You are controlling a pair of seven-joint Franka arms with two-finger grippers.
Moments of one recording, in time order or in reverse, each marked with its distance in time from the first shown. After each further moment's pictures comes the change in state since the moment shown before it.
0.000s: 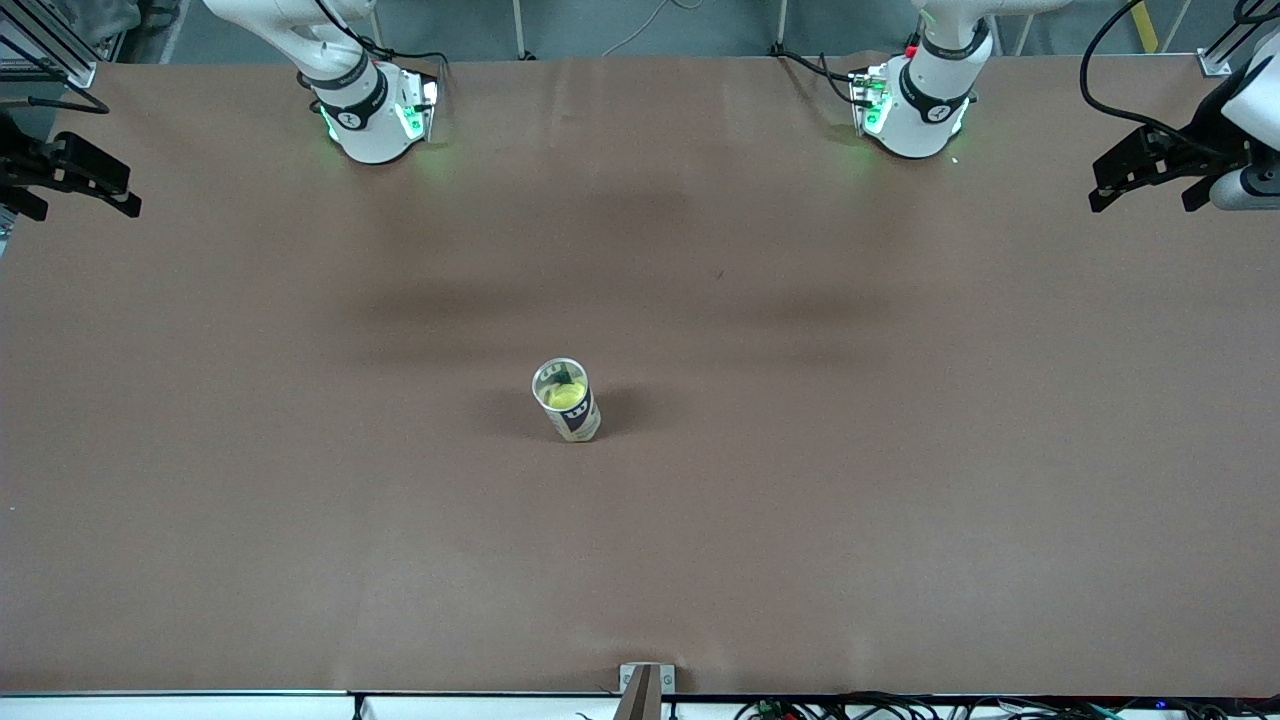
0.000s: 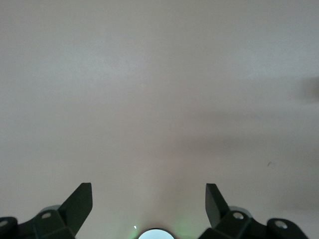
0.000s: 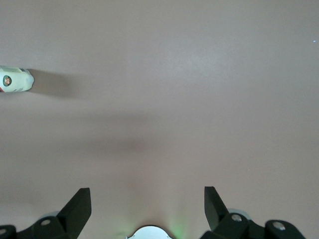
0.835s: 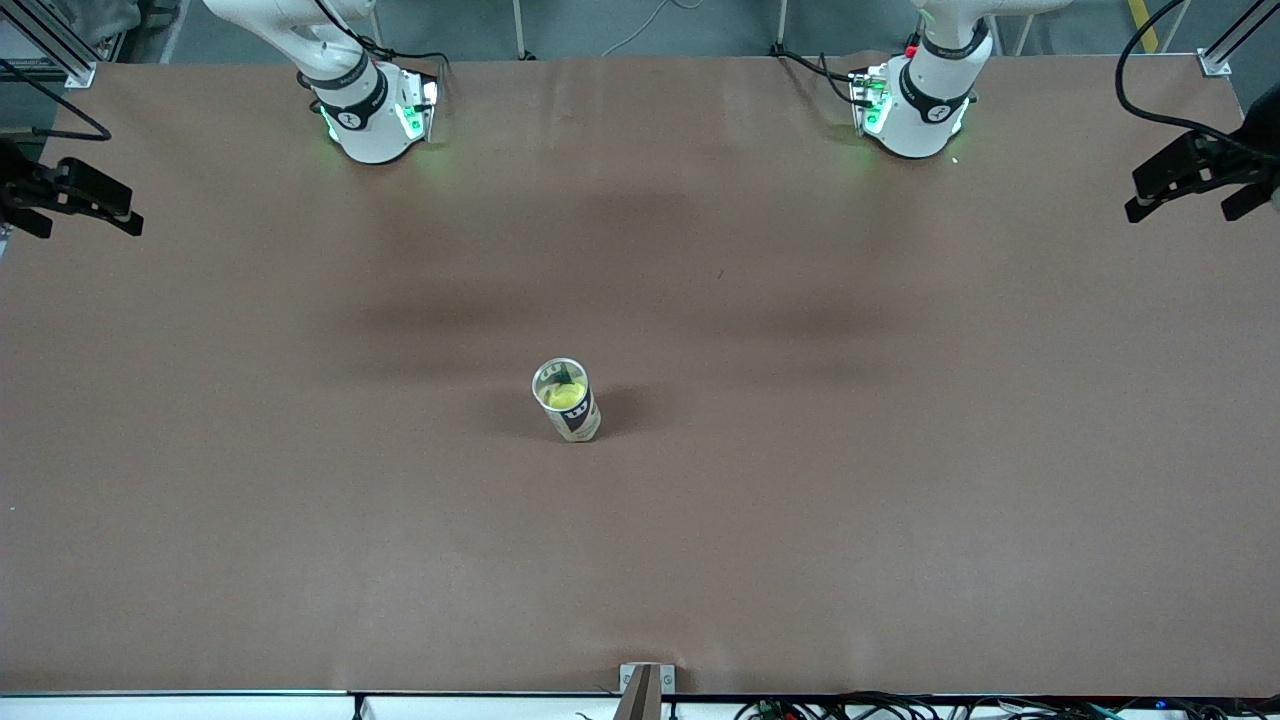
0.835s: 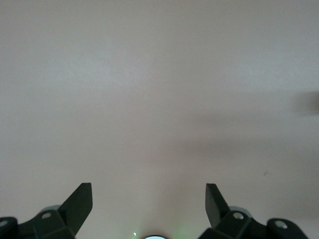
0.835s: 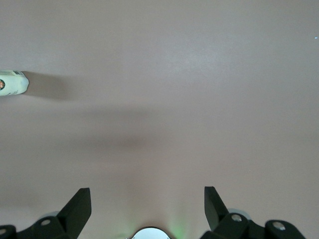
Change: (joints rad) left arm -0.002 0.063 0.019 0.114 -0.012 -0.028 -0.004; right arm 0.004 0.033 -0.019 0.008 0.001 0.016 0.002
